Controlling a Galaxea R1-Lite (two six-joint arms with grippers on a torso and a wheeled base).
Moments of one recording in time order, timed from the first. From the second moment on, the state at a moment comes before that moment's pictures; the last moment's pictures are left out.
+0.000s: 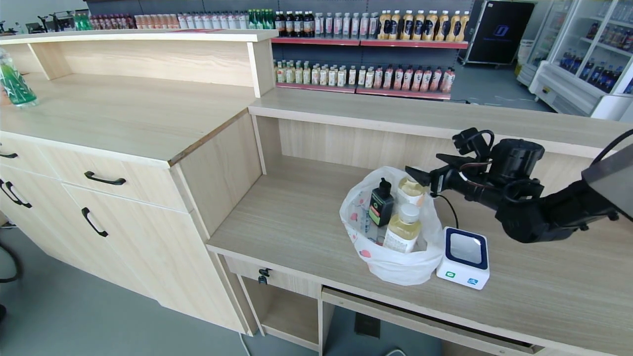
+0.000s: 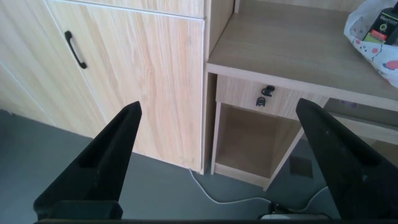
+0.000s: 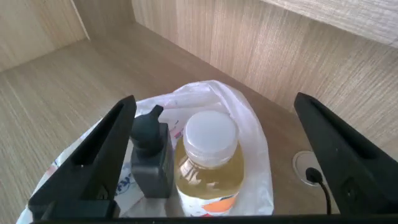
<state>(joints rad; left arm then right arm) 0.00 0.00 0.00 0.00 0.00 0.00 0.10 2.14 -1.13 -1.02 0.36 -0.18</state>
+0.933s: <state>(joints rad) 0.00 0.00 0.00 0.00 0.00 0.00 0.04 1.48 -0.77 -0.76 0.02 -0.27</state>
